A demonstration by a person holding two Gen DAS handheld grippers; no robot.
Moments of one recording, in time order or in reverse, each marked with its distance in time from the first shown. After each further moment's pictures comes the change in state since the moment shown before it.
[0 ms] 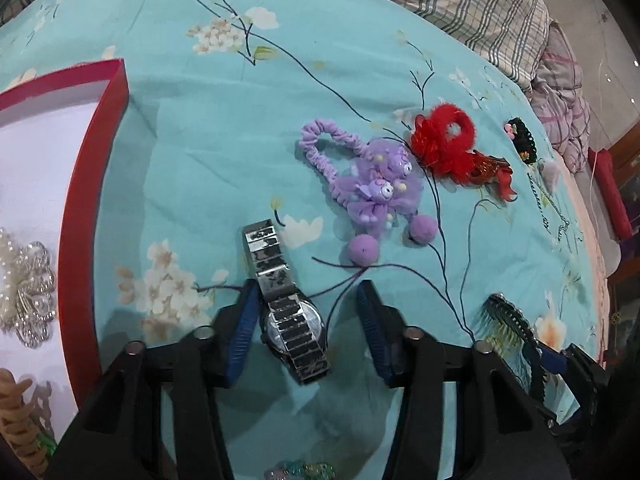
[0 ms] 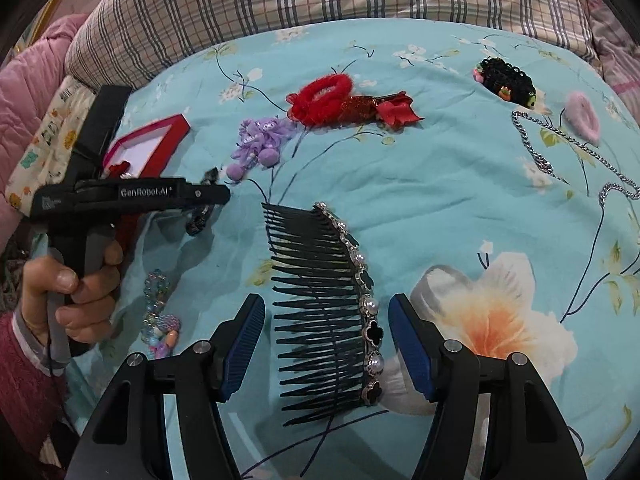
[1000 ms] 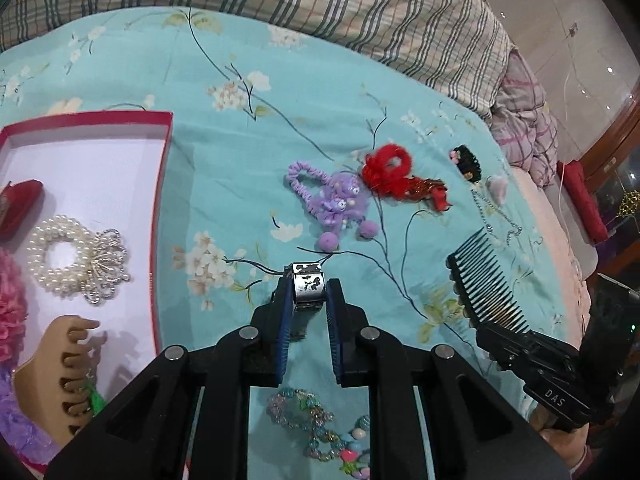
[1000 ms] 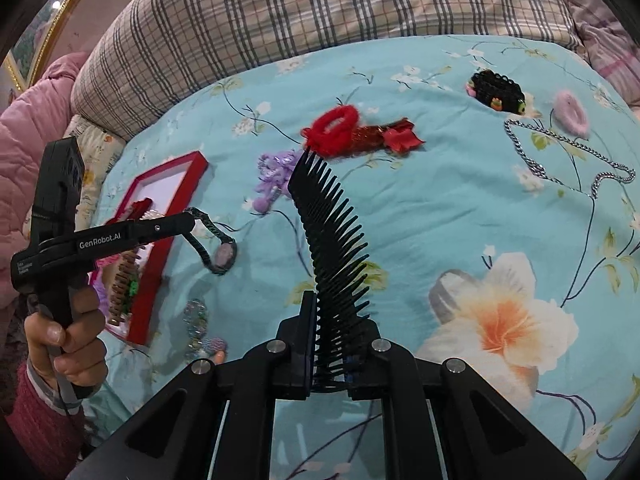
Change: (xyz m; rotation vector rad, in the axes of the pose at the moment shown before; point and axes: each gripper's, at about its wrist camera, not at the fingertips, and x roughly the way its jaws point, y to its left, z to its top) left arm -0.078 -0.001 -0.014 0.009 -0.121 -0.093; right arm -0.028 0.006 0.007 0.103 -0.074 0.079
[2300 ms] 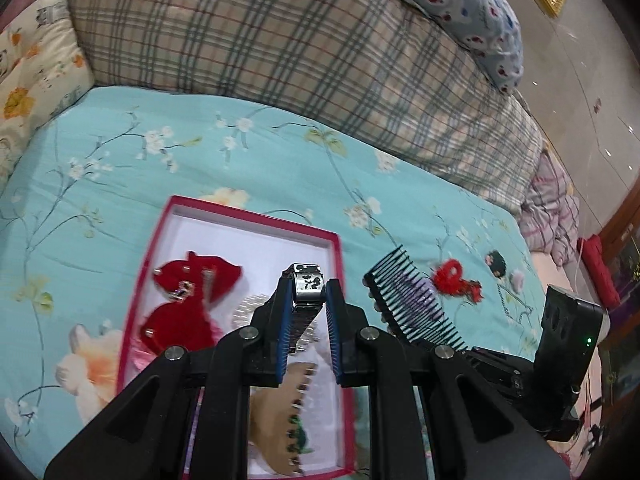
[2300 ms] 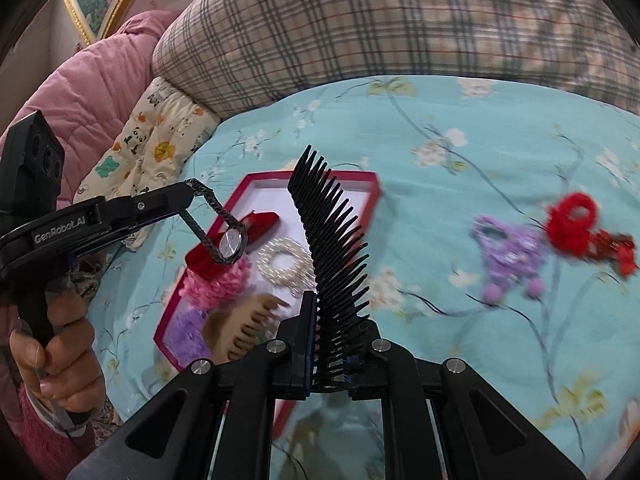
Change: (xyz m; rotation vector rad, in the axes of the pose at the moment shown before) left arm -0.130 0.116 0.026 -0.136 -0.248 0.123; right arm 0.070 0.171 0.058 -0.206 0.008 0.230
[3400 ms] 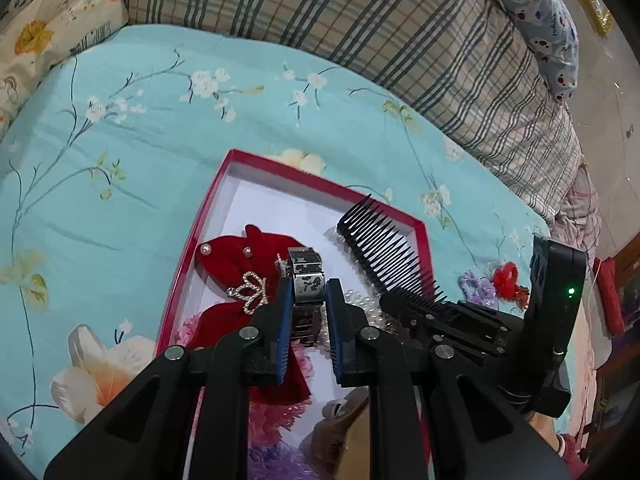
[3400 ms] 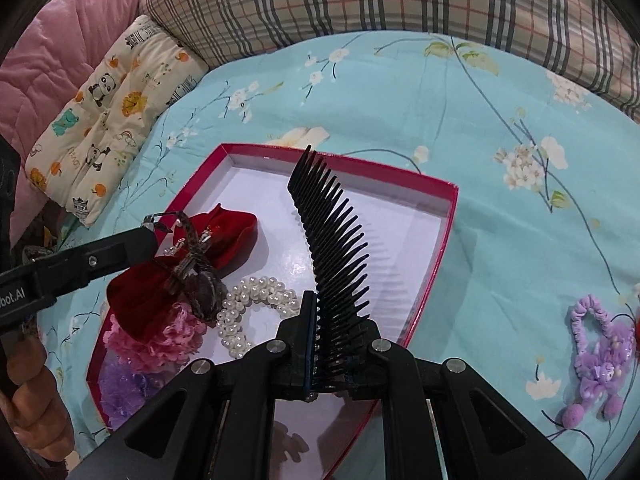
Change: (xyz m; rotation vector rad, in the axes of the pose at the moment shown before) left arm 0.057 0.071 -0.013 -0.097 0.088 0.044; right arm 0.123 0.021 0.036 -0.127 0.119 -0.063
